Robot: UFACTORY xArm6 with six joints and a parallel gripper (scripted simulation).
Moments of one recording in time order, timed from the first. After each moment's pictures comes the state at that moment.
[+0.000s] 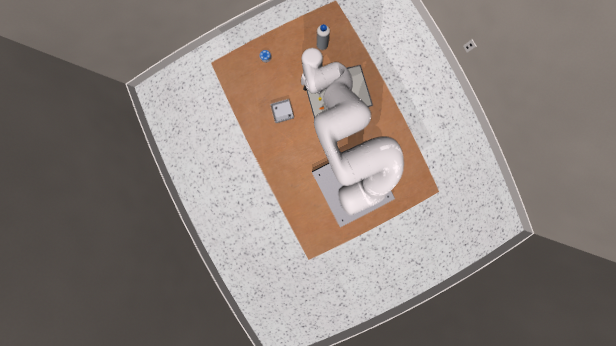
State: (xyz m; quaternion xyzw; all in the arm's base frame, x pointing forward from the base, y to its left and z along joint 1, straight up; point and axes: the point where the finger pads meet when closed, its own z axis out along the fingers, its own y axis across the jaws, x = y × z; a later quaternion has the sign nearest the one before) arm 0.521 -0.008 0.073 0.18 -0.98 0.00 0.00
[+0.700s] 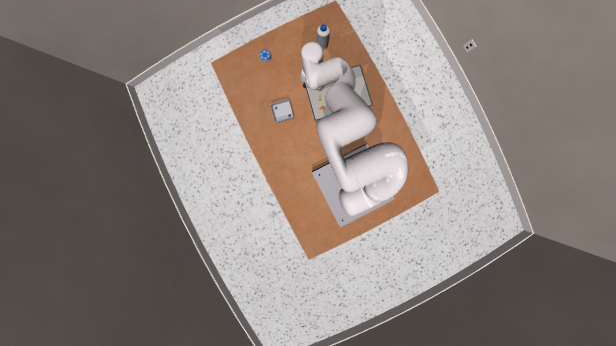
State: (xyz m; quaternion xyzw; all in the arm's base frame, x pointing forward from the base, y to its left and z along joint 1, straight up) arm 0.521 -0.008 0.112 0.18 -0.98 0.00 0.01
